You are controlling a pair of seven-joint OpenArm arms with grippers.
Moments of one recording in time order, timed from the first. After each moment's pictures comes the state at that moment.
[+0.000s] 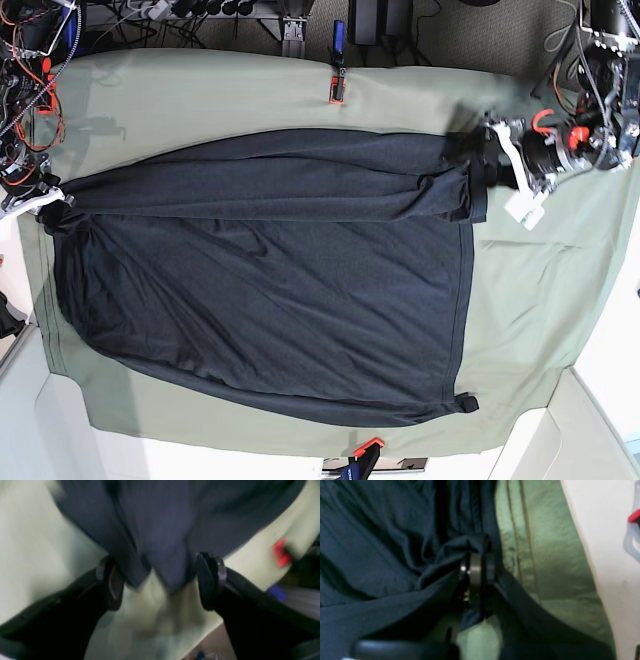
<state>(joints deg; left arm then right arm) 12.9 -33.5 -7.6 87.0 -48.6 -38.2 50.9 1.9 18.9 28.5 74.3 30.2 23.5 -45.6</state>
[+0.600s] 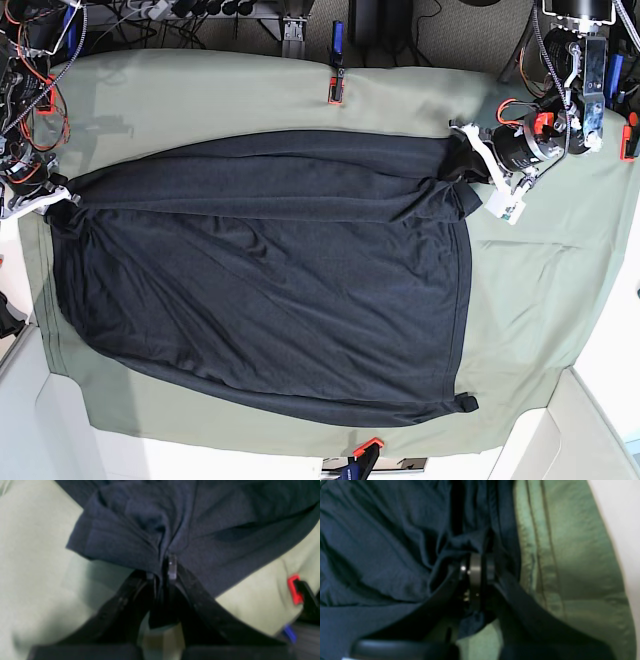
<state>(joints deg) 12.7 -26.0 -8.0 89.5 -37.7 -38.0 50.1 1.9 17.6 29.0 74.3 31.8 26.5 -46.1</state>
